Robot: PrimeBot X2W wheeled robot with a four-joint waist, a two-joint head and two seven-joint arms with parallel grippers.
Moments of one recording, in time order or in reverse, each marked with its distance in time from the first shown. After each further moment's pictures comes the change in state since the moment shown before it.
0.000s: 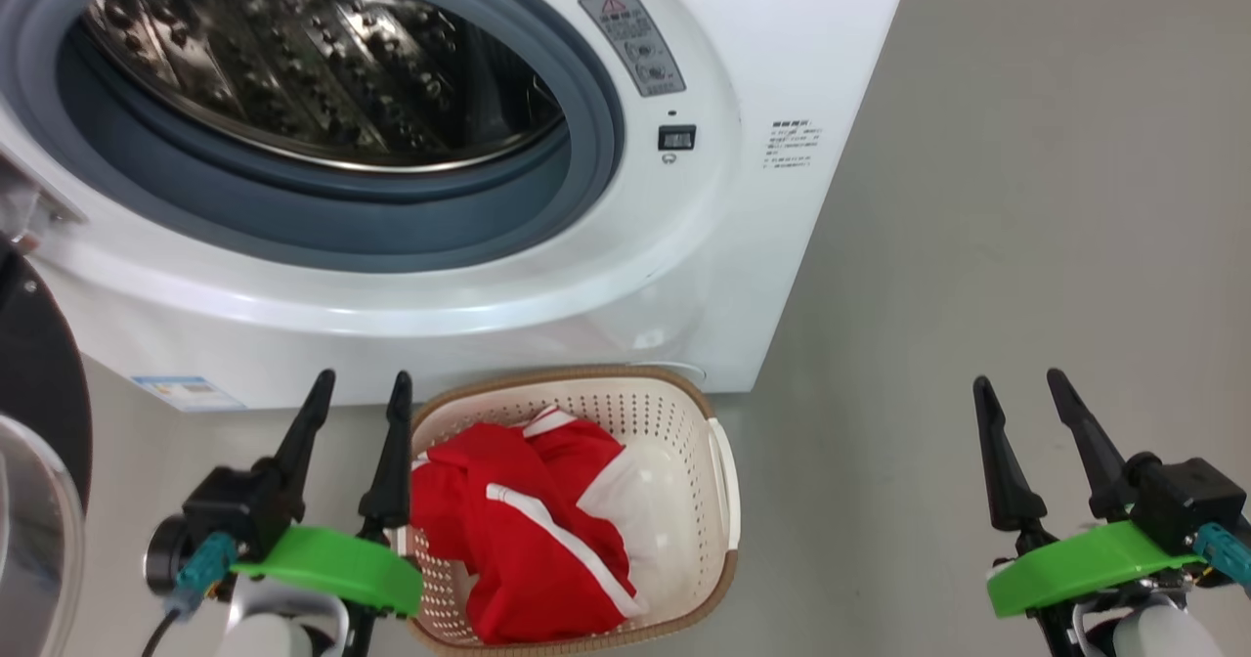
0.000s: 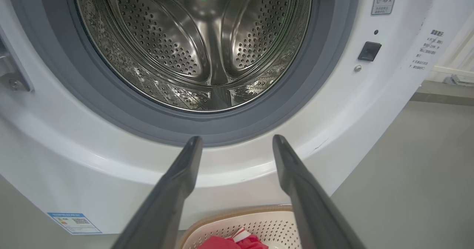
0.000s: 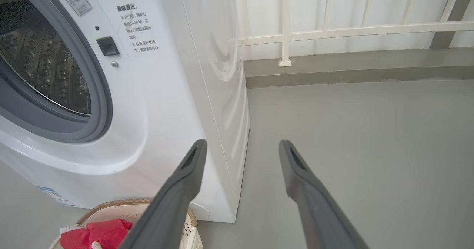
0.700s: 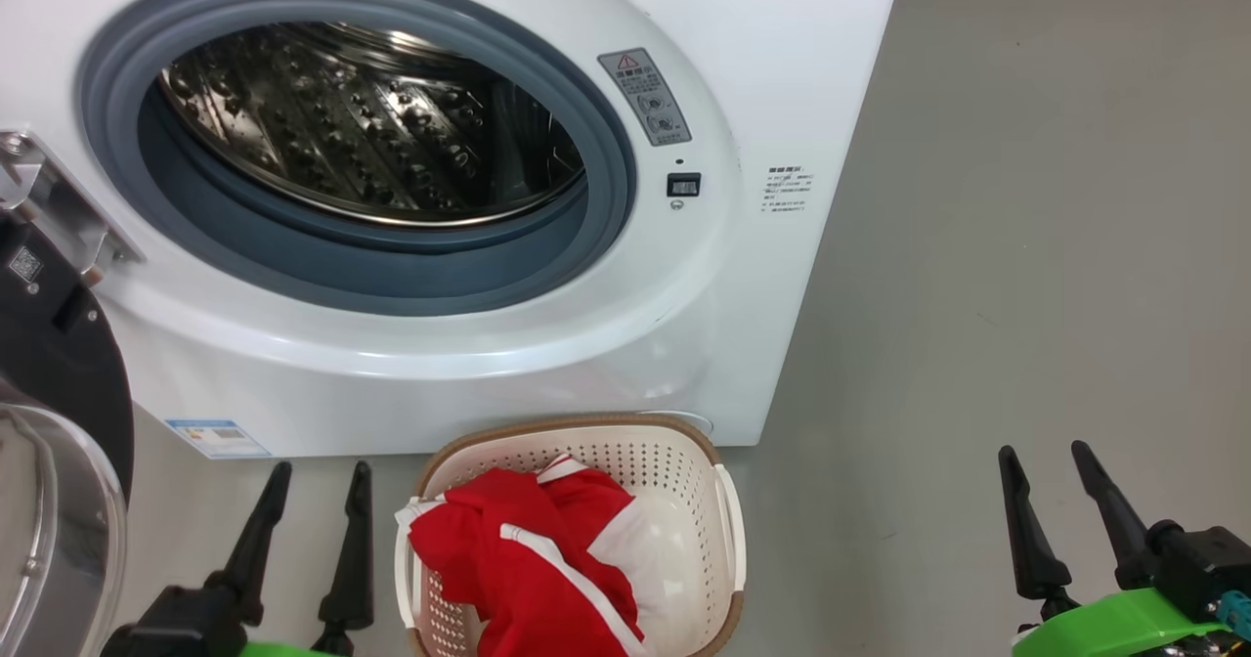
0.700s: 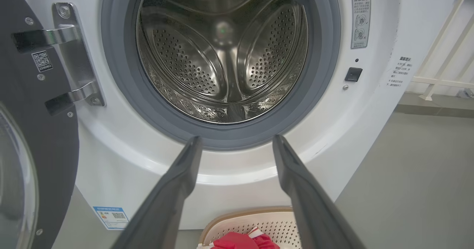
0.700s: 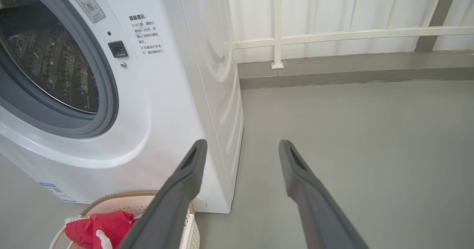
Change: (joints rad) left arm 0.237 0.012 0.065 -0.208 0.025 0.000 0.000; right arm 0.128 -0.005 -0.030 -0.021 0.002 0.000 0.000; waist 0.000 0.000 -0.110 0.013
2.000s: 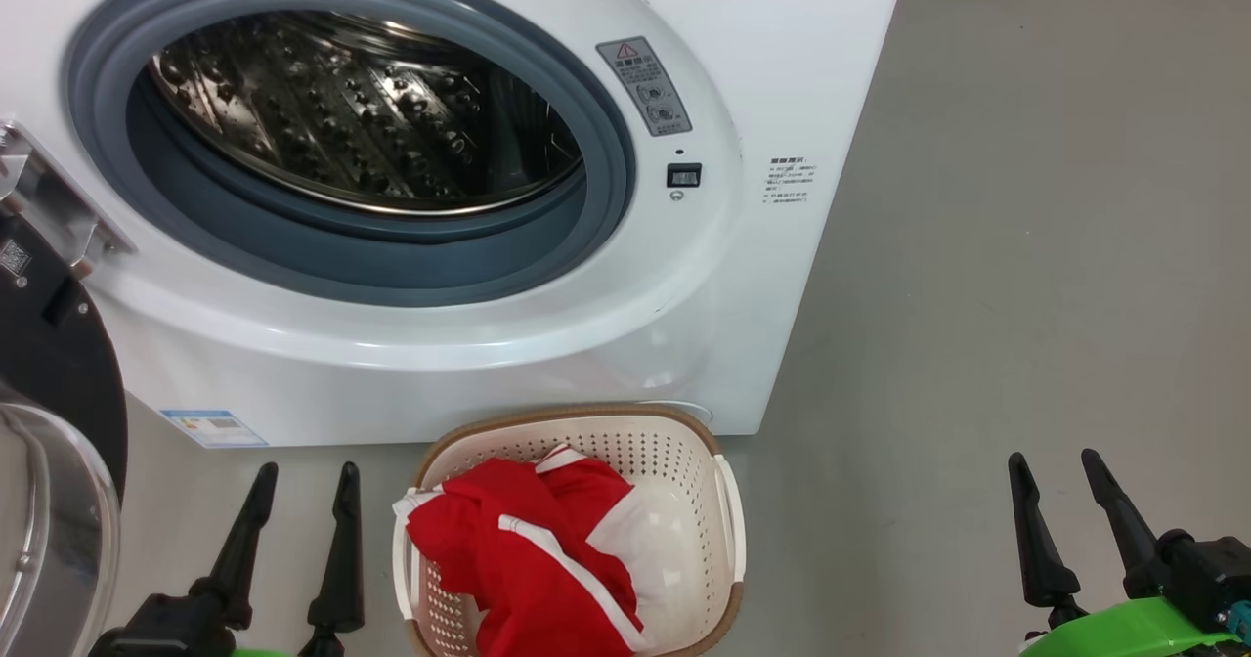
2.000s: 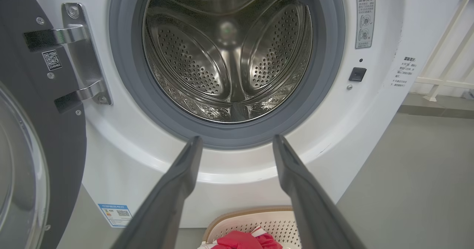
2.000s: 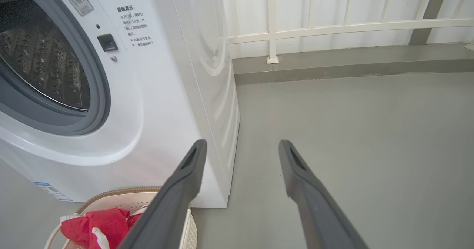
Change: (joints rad) left arm 0.030 0.000 0.020 -0.047 0.000 0.000 0.000; right arm 0.019 0.007 -0.022 -0.014 0.001 0.000 0.000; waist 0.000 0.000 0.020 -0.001
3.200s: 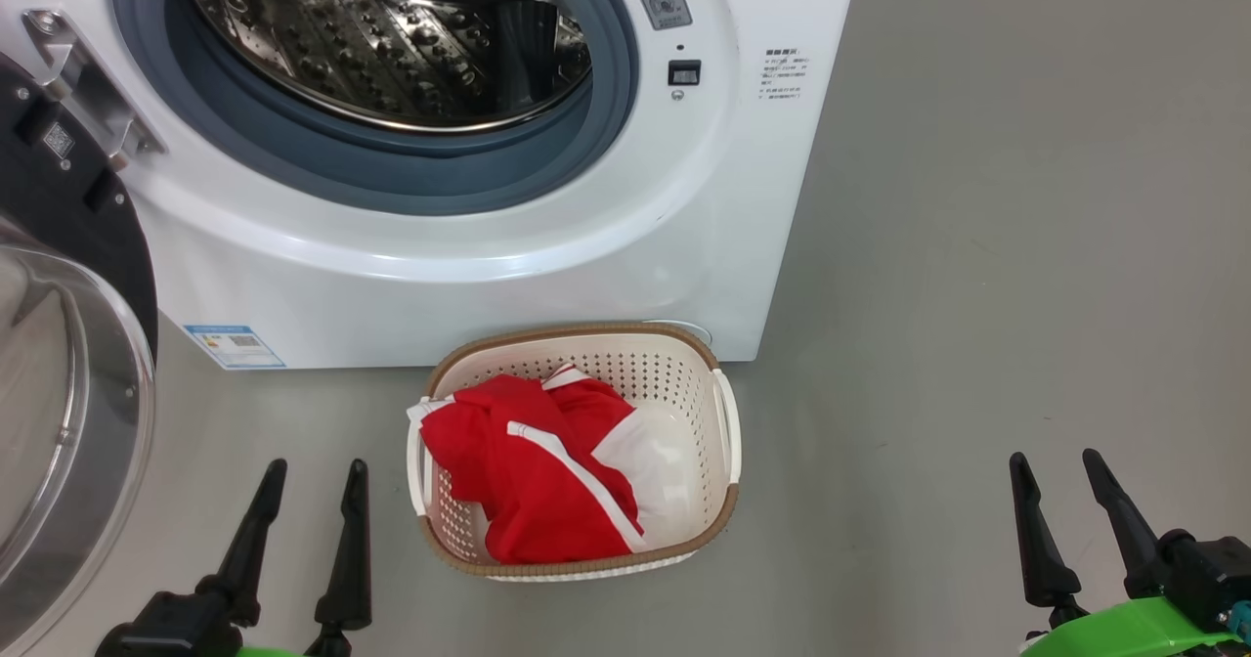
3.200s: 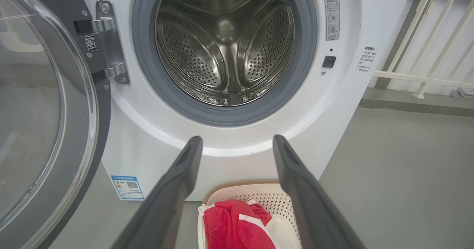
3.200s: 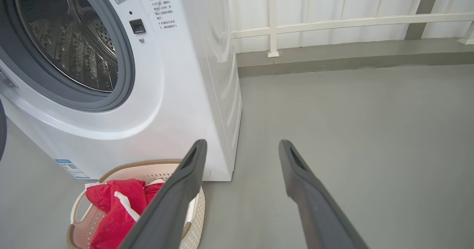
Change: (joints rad) left arm -0.002 0.000 -0.015 -0.007 -0.010 0.000 0.000; right arm 0.000 0.001 -0.002 0.000 0.000 0.000 0.000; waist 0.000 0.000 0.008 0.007
